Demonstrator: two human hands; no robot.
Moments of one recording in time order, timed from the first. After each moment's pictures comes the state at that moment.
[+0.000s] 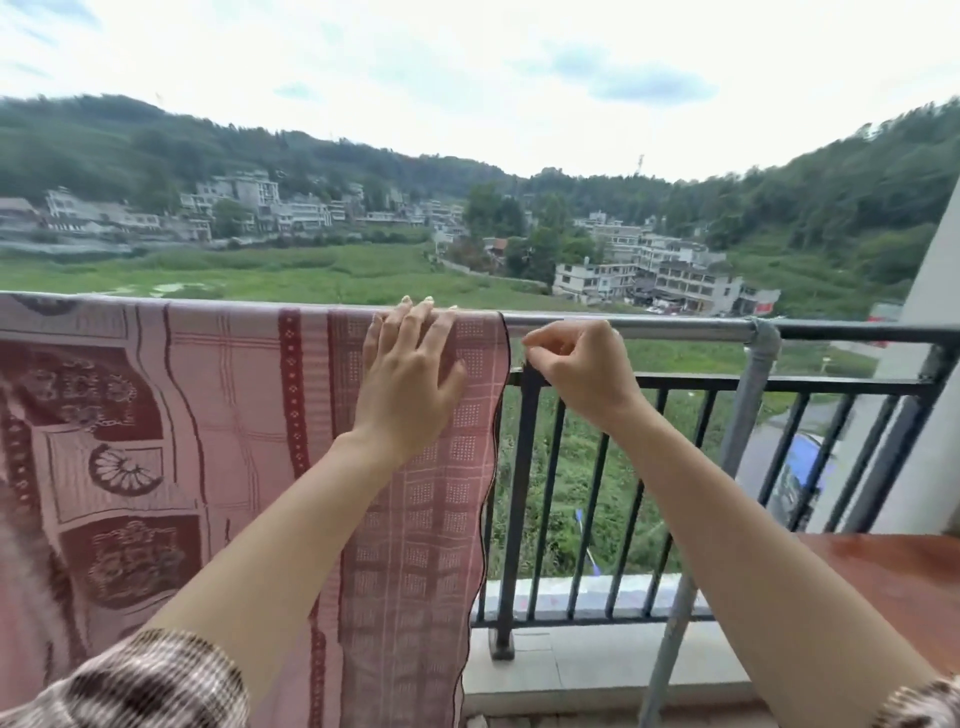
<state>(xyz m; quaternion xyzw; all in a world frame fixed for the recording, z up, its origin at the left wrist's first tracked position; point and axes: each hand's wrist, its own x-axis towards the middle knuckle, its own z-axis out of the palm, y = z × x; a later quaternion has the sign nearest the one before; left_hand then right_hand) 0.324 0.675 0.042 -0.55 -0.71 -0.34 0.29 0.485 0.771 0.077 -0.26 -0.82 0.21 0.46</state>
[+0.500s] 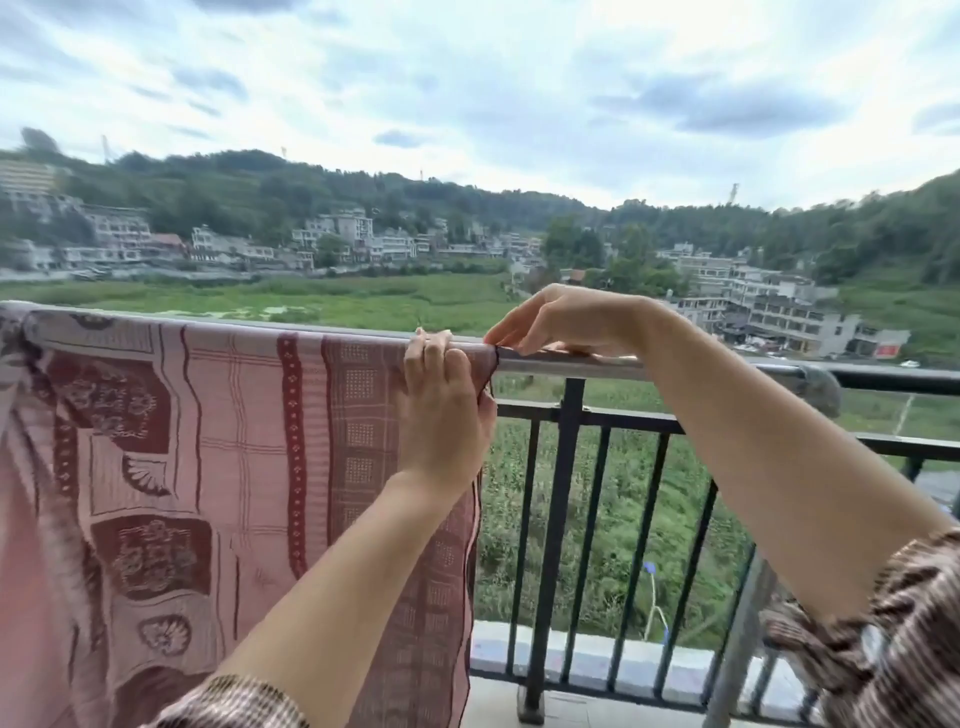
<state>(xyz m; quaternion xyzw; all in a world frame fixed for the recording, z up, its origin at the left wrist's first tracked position) 0.374 0.725 0.033 -0.42 -0.76 -0.34 0.34 0.466 0.841 0.163 -0.15 -0.94 0.29 0.07</state>
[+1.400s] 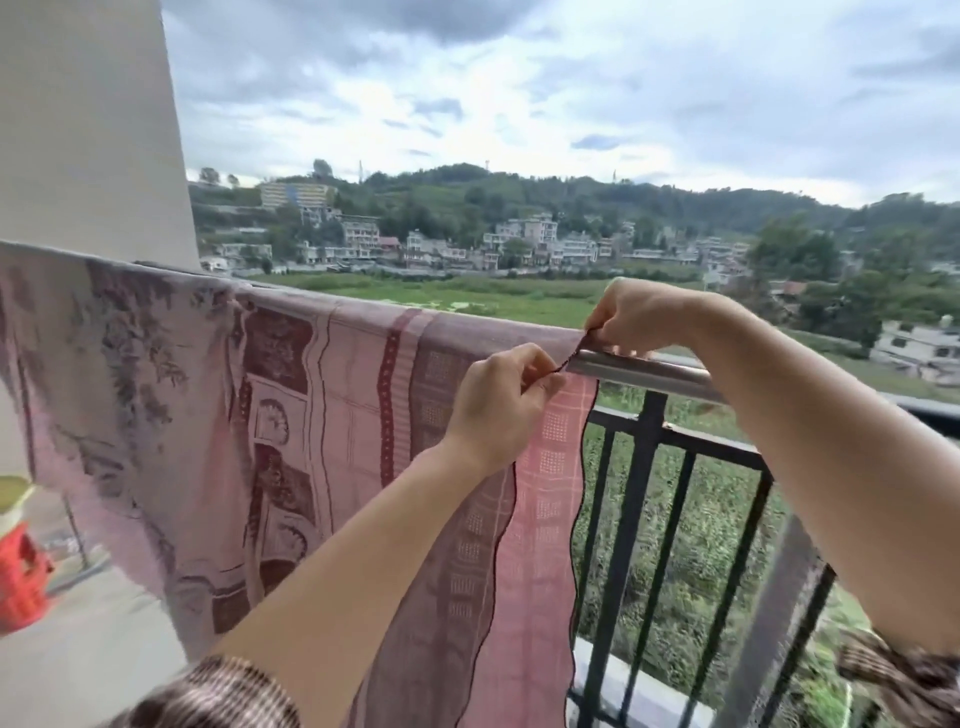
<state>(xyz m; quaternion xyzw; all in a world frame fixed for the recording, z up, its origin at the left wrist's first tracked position) 0.499 0.764 0.070 -0.40 -0.76 -0.47 0.20 0.523 0.928 0.168 -0.12 -0.98 0.10 0.08</state>
